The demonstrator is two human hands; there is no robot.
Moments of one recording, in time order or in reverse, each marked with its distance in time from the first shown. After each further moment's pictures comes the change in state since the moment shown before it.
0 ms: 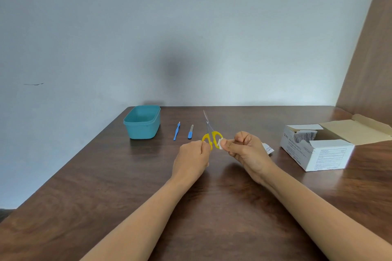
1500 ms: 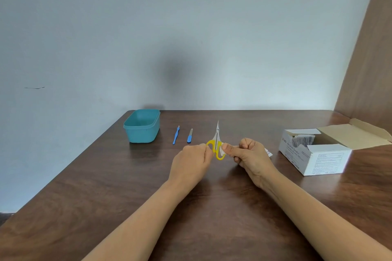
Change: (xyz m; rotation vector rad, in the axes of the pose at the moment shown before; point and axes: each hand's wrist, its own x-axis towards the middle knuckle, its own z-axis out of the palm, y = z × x) left_hand -0.001 -0.001 -0.001 0.319 0.013 0.181; right_hand 0.004 0.003 -0.008 -0.023 0.162 0.040
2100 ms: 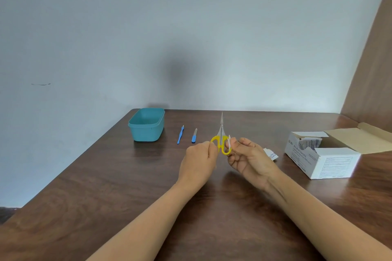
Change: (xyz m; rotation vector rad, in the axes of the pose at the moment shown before) left_hand -0.002 0.008 -0.002 -0.305 0.066 -0.078; right_hand -0.003 -0.002 0.010 0.332 -0.175 0.171
